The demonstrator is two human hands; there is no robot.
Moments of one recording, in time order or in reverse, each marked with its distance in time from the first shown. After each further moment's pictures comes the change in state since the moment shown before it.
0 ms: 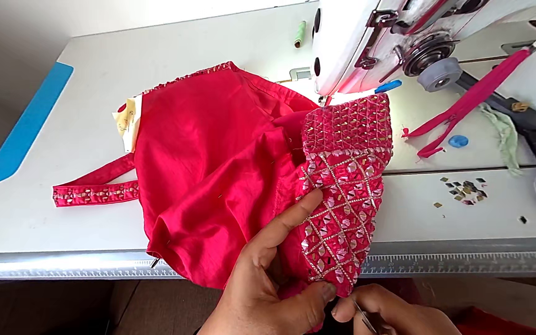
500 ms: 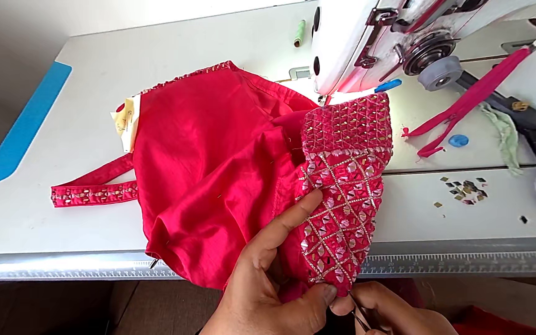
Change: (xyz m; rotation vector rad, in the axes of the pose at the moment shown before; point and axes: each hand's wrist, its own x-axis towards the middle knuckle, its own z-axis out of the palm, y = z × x) left_hand 0.000 -0.002 0.001 0.020 0.003 0.025; right_hand 0.000 -0.004 0.004 -0.052 0.030 0.037
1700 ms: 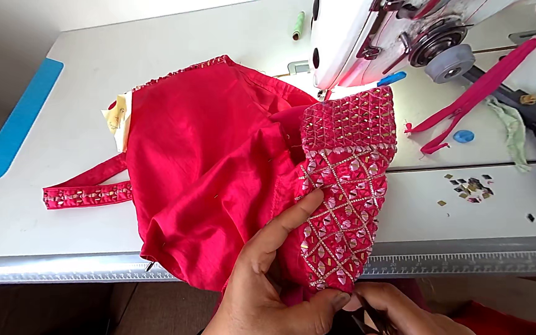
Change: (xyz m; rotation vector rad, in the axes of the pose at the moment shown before) left_hand 0.002 -0.004 0.002 0.075 0.038 0.050; right_hand 0.000 -0.005 -0.002 -0.242 0.071 -0.040
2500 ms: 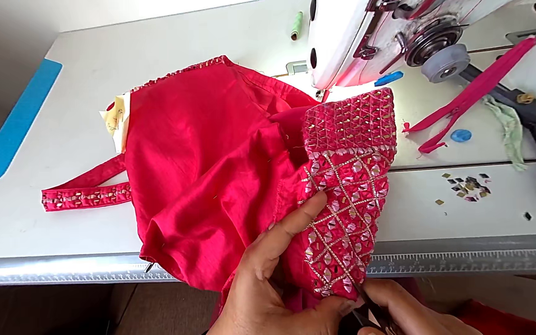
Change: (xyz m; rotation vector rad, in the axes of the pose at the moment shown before) left_hand -0.001 -0.002 0.004 0.058 0.012 0.025; right_hand 0.000 -0.006 -0.002 -0.100 0.023 0.039
